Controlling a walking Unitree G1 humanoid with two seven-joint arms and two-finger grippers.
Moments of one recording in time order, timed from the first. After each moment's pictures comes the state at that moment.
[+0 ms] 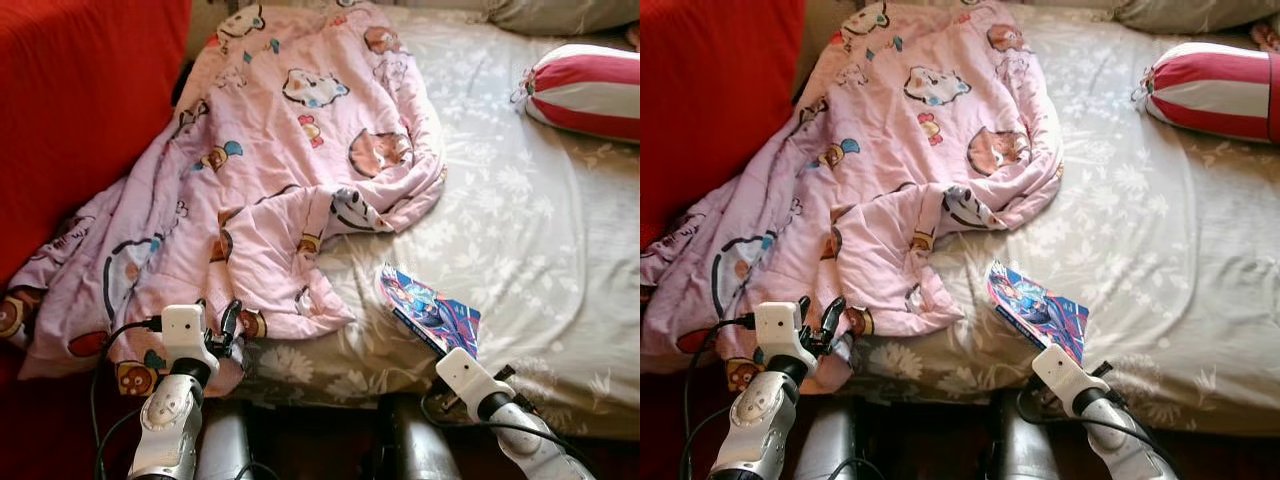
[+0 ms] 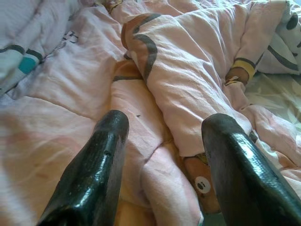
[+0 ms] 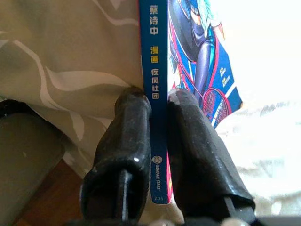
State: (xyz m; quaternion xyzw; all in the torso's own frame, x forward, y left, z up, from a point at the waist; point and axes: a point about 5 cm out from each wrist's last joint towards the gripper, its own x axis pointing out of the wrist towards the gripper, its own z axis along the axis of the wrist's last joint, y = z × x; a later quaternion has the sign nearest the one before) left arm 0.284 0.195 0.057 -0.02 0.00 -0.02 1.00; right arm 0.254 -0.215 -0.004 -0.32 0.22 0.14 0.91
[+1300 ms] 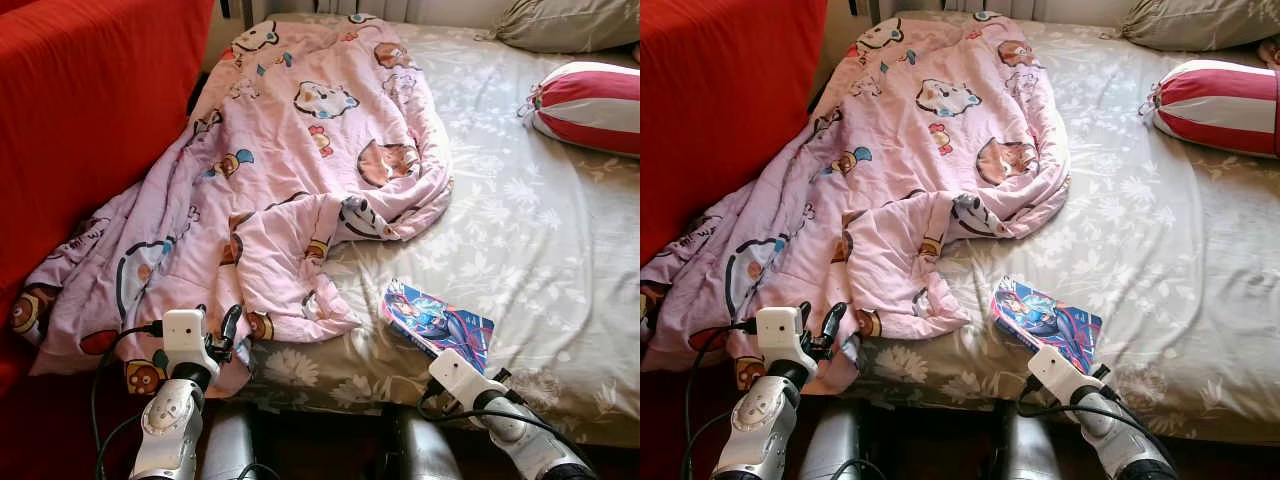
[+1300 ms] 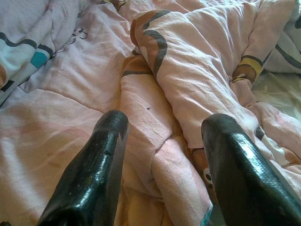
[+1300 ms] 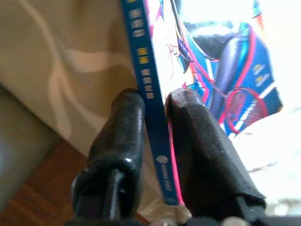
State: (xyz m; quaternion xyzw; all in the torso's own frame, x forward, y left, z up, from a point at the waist) left arm 0.282 0.195 0.052 -0.02 0.01 -0.02 1.00; right arm 0.265 -0.213 -0.016 -0.37 0.29 0.16 0.87
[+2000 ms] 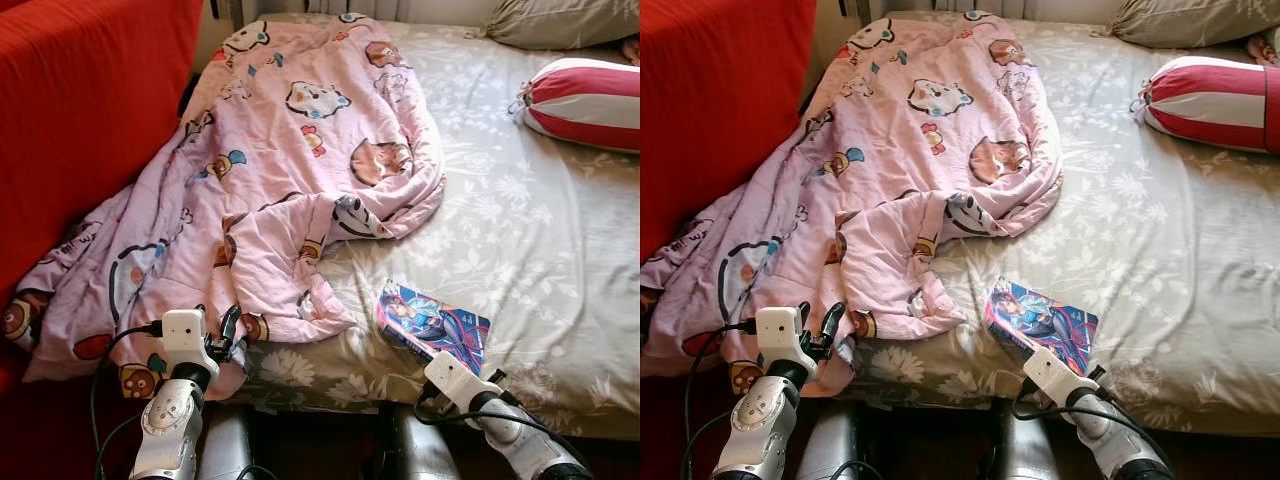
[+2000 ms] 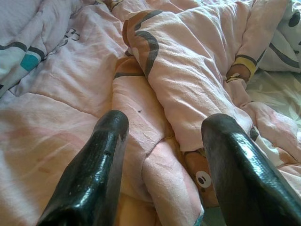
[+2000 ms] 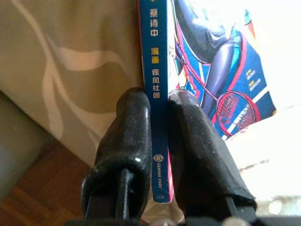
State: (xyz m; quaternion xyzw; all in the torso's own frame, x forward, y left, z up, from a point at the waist) left arm 0.282 0.196 0.052 -0.02 0.01 -0.01 1.00; right arm 0.270 -0.212 -0.011 -0.38 0.27 0.15 0.87
